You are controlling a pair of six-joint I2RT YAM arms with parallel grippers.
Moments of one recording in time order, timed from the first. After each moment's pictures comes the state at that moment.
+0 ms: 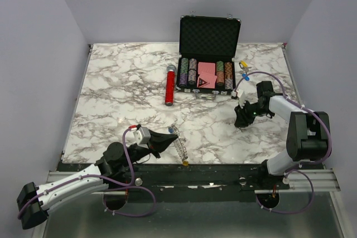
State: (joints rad) left arm -1.04 0.36 0.06 0.53 0.07 -0.20; right arm -0.01 1.56 0.83 -0.62 -0.66 -0.88
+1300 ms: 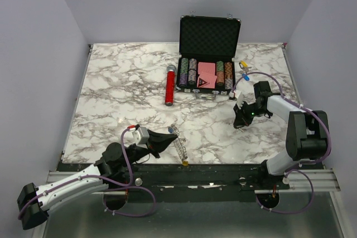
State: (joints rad) left arm -1.04 0.34 0.06 0.53 0.07 -0.21; right arm 0.02 1.57 0.83 -0.62 -0.66 -0.87
